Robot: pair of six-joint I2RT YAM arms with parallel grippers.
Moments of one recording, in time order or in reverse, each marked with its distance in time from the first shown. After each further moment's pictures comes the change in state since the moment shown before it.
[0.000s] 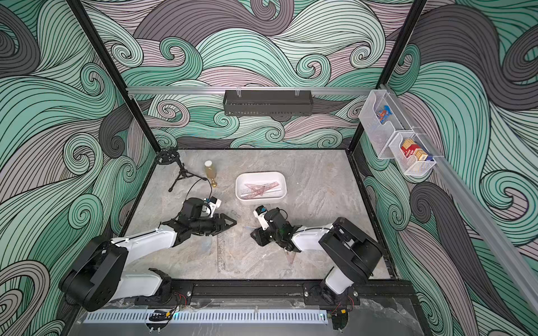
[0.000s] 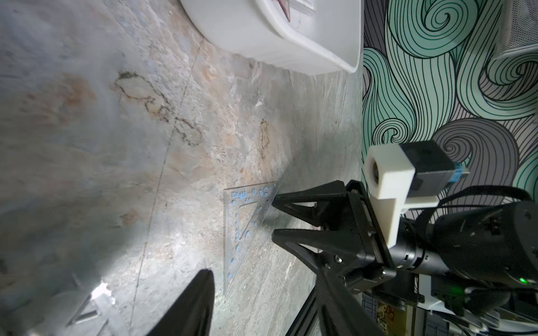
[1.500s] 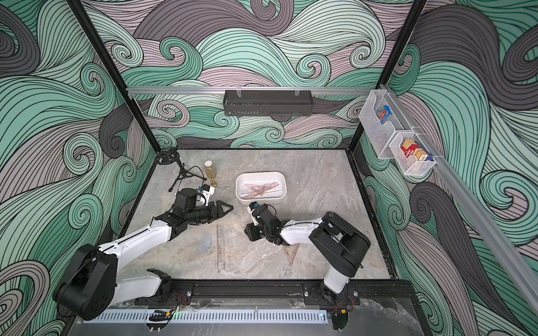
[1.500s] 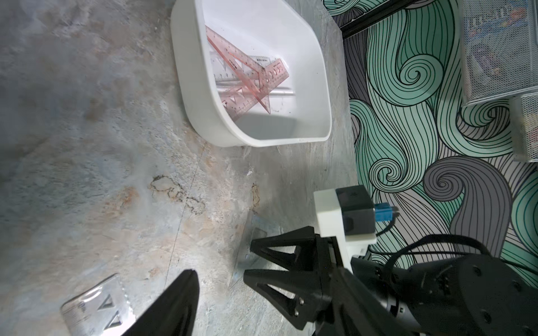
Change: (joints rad) left arm 0.086 -0.071 0.108 -0.091 -0.094 0.048; right arm 0.091 0.119 0.203 -0.145 0.100 0.113
